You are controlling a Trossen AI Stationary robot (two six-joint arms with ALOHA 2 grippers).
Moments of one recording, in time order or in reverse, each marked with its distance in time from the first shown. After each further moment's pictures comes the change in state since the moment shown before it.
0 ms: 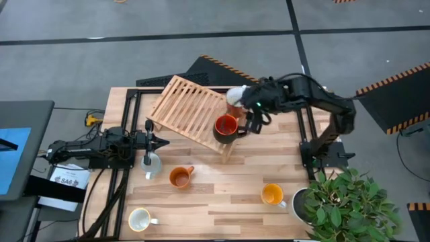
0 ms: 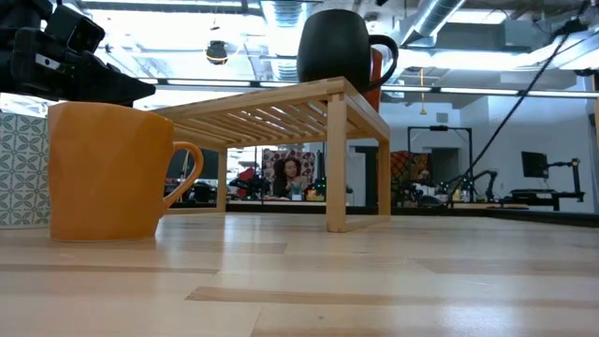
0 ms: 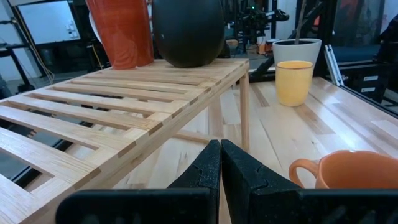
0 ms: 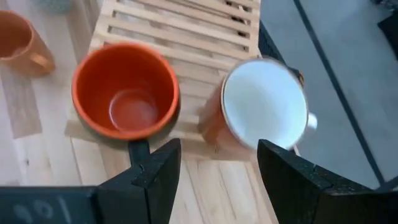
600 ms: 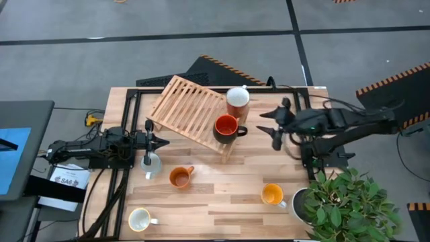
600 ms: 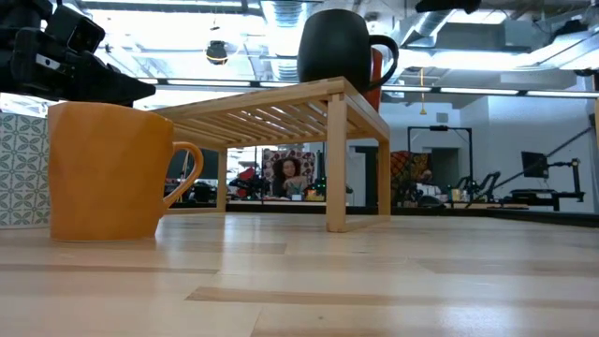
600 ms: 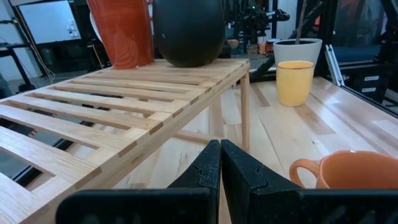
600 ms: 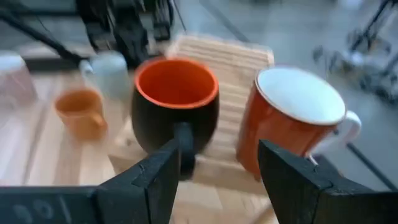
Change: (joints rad) left arm 0.000 0.000 0.000 -0.001 -0.002 0.000; right arm 0.162 -0.779 -1.151 0.985 0.078 -0.067
